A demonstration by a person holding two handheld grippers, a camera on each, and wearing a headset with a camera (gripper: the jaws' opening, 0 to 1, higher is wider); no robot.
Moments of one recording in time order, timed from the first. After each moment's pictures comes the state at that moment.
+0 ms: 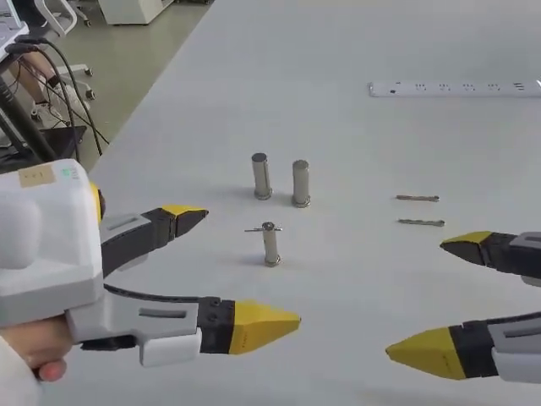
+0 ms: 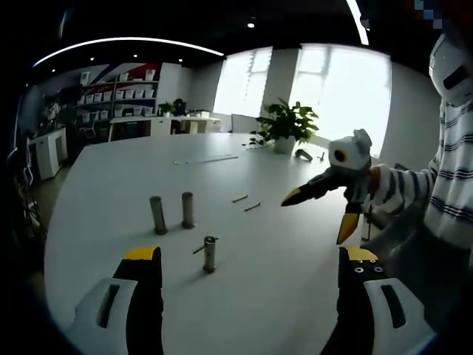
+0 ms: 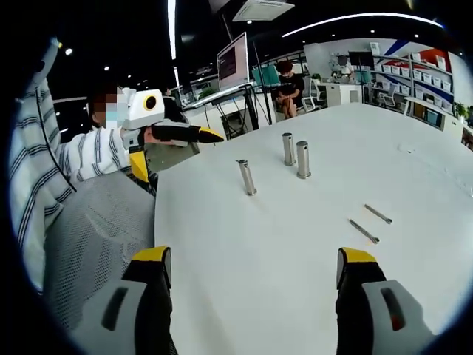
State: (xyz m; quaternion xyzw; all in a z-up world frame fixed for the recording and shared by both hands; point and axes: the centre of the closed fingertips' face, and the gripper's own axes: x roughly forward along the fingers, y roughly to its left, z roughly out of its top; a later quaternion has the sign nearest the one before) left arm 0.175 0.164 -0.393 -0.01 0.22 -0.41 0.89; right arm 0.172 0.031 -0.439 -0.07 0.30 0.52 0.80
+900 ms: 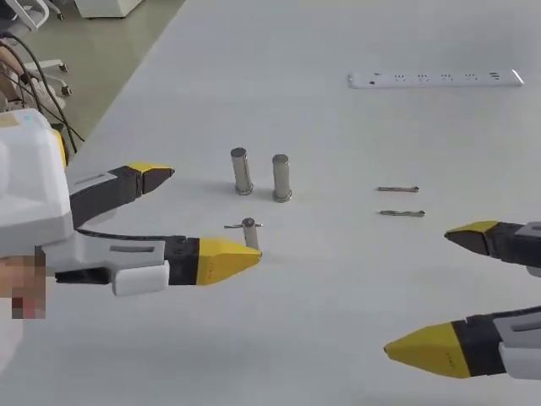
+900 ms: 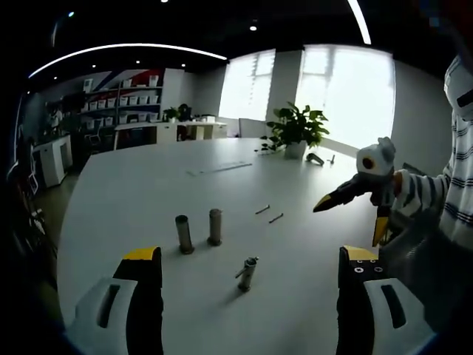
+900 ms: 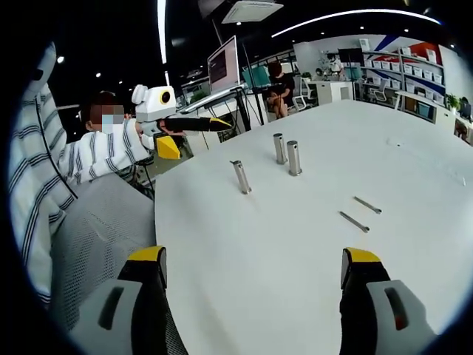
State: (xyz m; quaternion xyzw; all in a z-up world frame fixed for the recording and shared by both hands) left arm 0.222 0.183 -0.384 0.01 0.21 -0.39 0.90; right arm 0.169 0.017 -0.433 -0.05 0.31 0.49 0.81
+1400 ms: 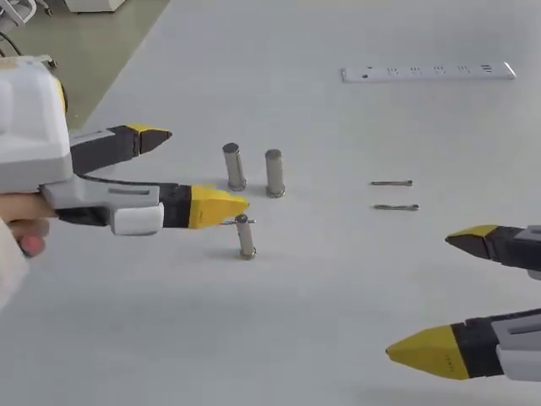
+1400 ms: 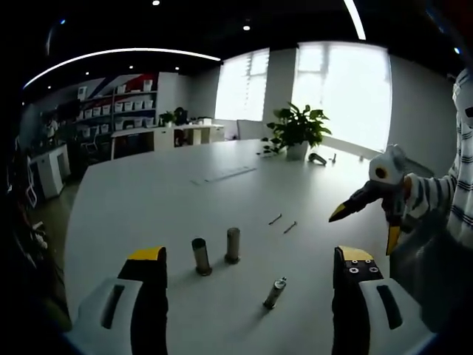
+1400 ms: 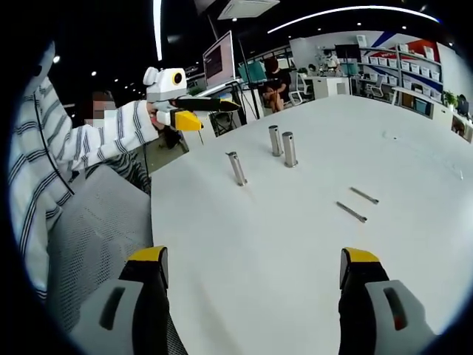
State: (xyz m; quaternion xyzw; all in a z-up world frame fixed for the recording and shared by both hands) left arm 0.263 0.185 -0.371 0.03 0.19 -0.40 0.90; right arm 0.167 0.010 -0.442 -0.06 0.32 0.48 0.81
